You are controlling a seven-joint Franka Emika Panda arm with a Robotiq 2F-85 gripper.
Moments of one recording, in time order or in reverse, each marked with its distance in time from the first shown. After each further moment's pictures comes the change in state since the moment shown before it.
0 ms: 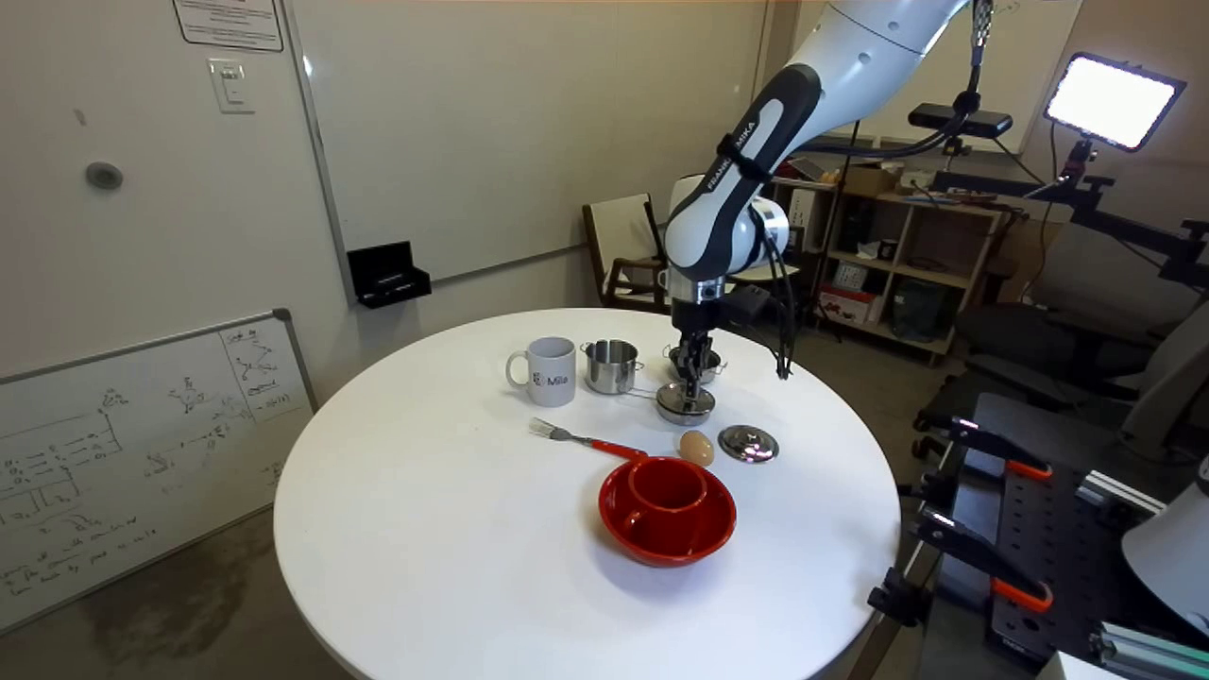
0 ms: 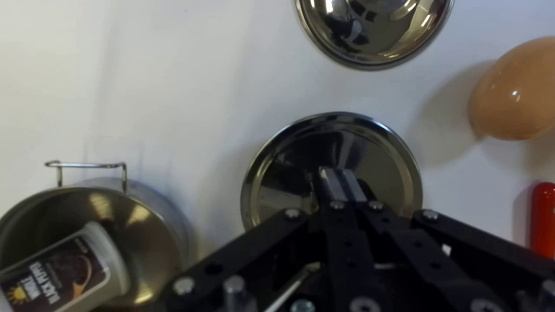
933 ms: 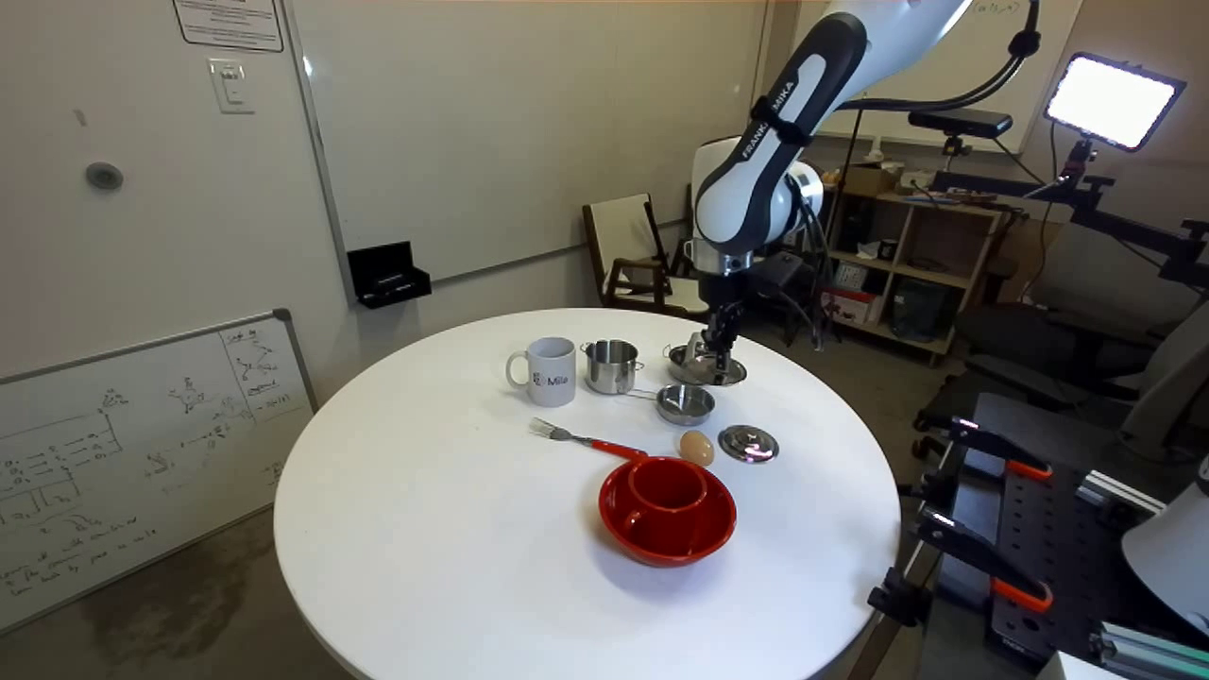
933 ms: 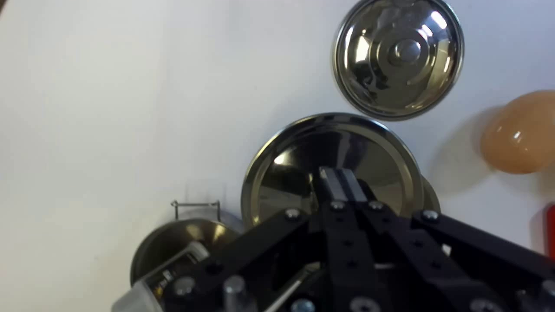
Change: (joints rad) arm 0.058 -0.172 -0.103 -0.170 -0.074 0.022 0.111
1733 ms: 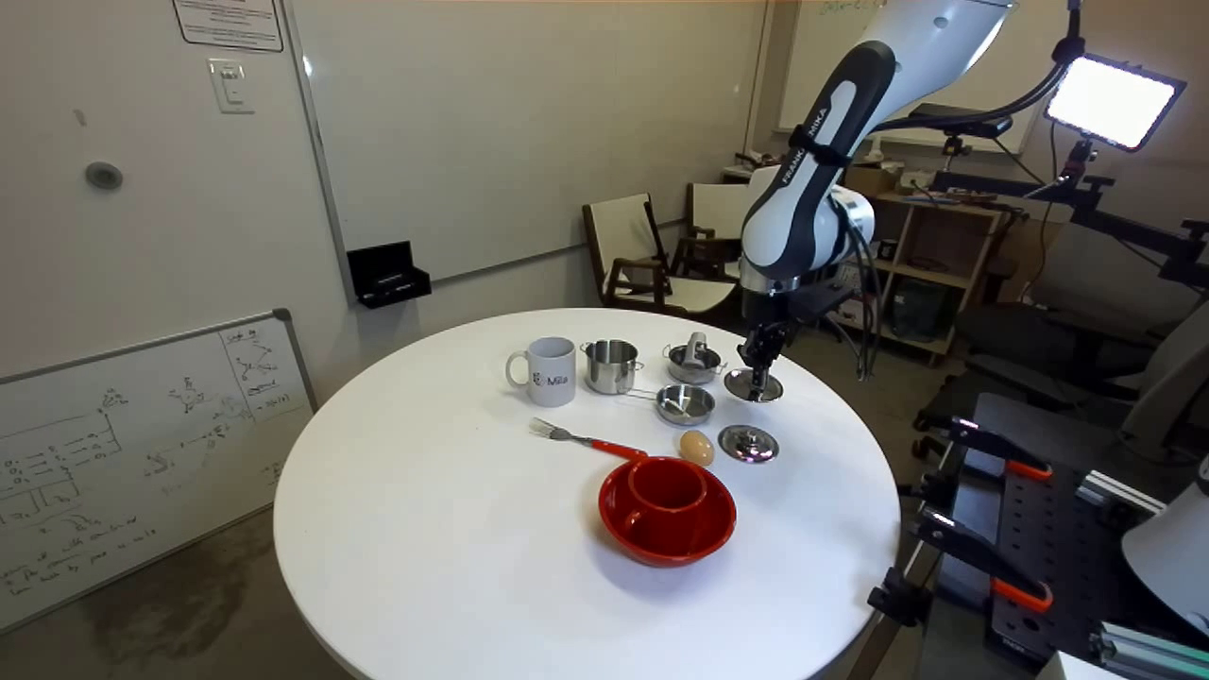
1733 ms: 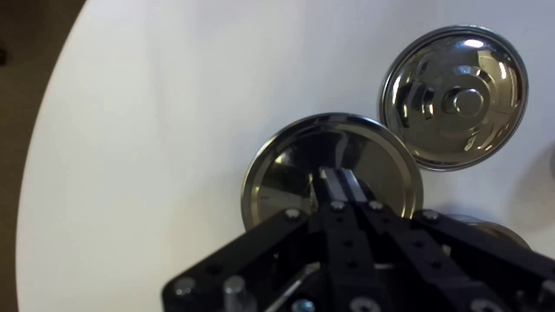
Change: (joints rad) arm -0.093 0.002 -0.008 -0.140 0.060 0.183 0.080
